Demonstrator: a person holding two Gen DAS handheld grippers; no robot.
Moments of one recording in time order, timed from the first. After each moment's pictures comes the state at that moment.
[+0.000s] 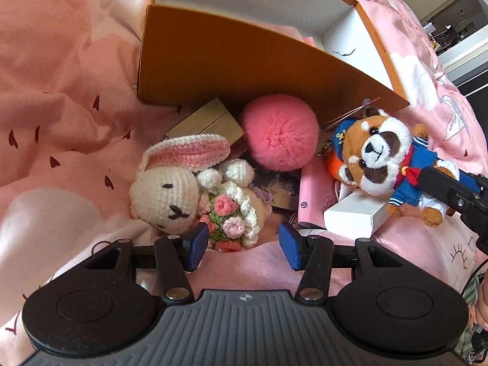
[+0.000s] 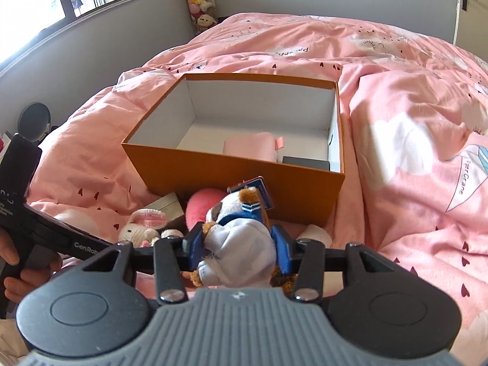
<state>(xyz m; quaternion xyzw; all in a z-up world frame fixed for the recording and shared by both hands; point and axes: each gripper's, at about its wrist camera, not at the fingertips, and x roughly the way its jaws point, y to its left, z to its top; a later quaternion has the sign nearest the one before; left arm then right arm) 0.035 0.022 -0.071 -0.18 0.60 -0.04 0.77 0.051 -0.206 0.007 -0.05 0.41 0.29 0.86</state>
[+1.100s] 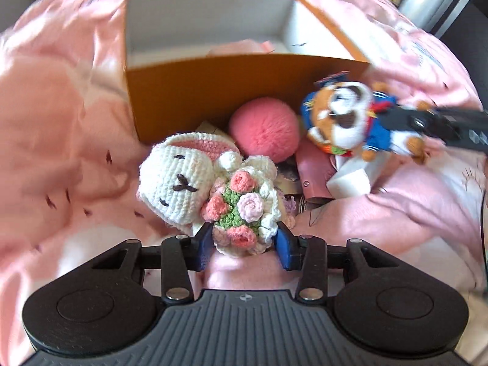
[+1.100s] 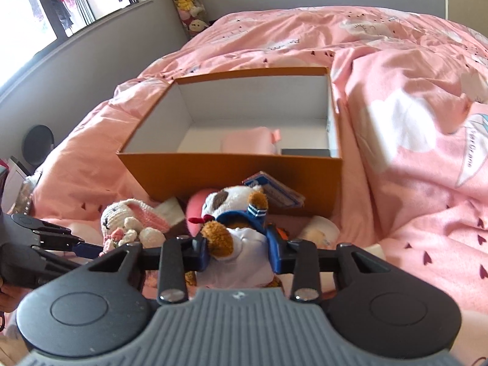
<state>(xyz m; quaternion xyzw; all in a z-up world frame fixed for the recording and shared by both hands) 0.005 0.009 -0.026 0.00 0.56 -0.12 0.82 0.061 -0.214 -0.002 0.01 0.42 0.30 0.85</state>
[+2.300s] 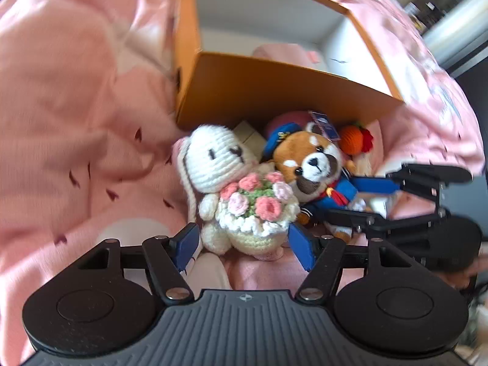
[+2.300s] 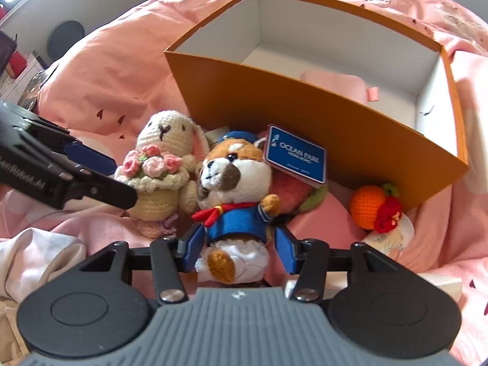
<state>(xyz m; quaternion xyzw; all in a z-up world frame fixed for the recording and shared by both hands) 0.027 0.075 -0.052 -0.17 0.60 -0.07 0.78 0.069 -0.123 -0.053 -0.14 0.50 0.38 0.76</state>
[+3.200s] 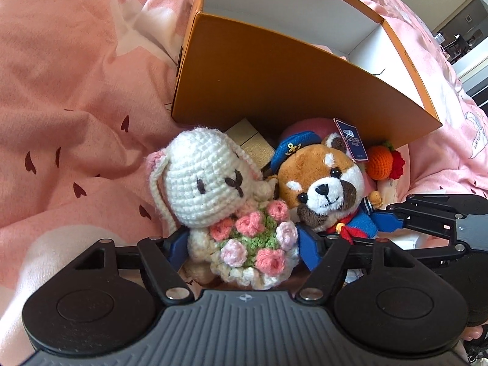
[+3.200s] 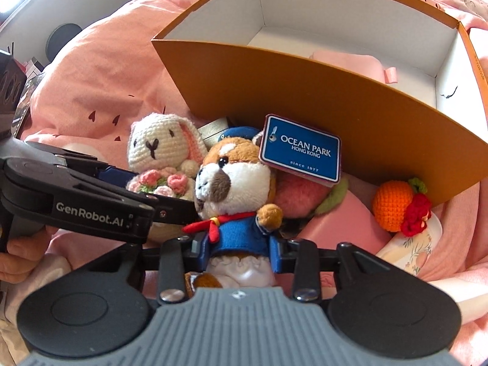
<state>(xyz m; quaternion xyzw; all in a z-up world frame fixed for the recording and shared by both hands) 0.041 0.045 -0.086 -0.17 0.57 -0.02 0.80 0.075 -0.113 -0.075 -0.12 0.53 0.38 0.75</state>
